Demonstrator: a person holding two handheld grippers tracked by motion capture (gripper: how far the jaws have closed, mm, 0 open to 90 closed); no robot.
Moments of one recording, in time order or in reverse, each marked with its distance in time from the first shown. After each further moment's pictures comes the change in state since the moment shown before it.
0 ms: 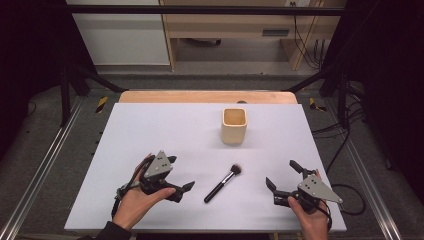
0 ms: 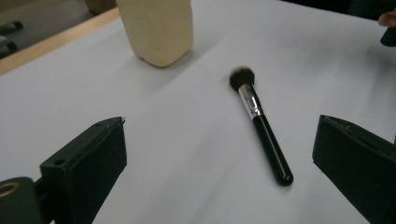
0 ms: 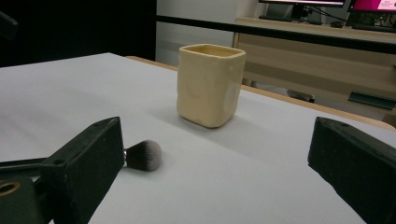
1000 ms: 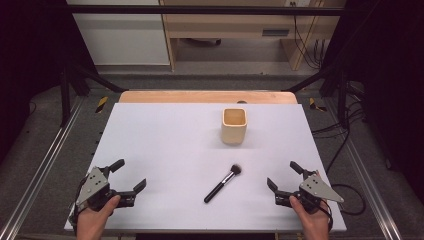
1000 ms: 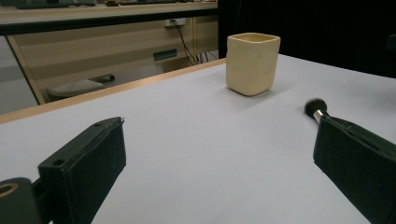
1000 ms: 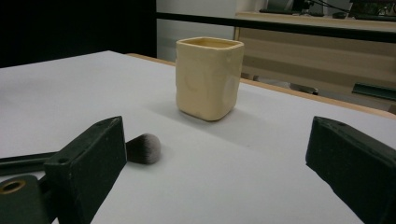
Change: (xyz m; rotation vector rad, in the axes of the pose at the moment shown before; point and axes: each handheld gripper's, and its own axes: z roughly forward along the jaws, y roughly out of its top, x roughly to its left) left arm 0.042 -0.094 -0.084 -0.352 0.240 -0.097; right arm -0.005 -0.005 -0.001 0.011 0.004 0.035
